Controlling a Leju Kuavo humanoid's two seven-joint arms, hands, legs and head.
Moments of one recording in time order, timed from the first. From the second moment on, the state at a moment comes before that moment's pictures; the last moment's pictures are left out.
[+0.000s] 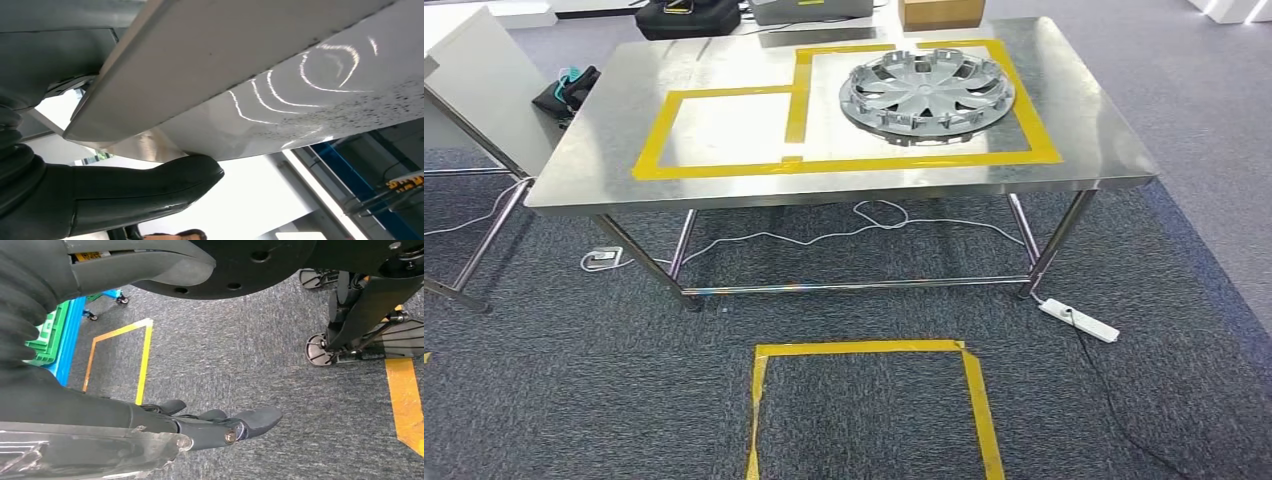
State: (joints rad) left arm 0.29 -0.05 0.27 -2.23 -0.13 0.43 -0.65; right arm -0.04 0.20 -1.25 -0.24 1.29 0.00 -0.03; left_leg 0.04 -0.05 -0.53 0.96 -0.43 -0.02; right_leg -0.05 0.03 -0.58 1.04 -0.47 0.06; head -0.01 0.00
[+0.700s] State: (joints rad) left arm 0.26 -0.05 0.25 -2.23 -0.14 0.43 -0.64; right arm -0.05 0.19 -1.25 -0.24 1.29 0.00 -0.03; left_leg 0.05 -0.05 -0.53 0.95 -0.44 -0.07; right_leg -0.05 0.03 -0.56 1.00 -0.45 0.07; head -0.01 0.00
